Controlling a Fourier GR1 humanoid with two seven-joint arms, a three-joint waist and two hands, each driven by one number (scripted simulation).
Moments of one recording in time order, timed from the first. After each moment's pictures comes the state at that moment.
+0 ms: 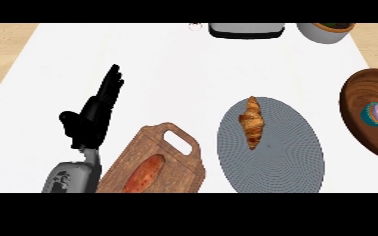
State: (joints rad) left arm -0.16 0.04 -0.03 -1.53 -0.07 0.05 0.09; right arm -0.44 -0.75 -0.40 -0.73 0.26 0.24 -0.56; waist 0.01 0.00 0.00
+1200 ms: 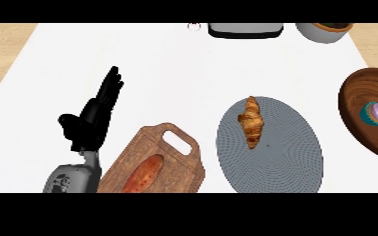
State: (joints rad) left arm -0.14 0.03 -0.03 -1.55 -0.08 0.05 0.09; right arm -0.34 -1.00 -0.61 -0.46 -0.03 0.63 -0.56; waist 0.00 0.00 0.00
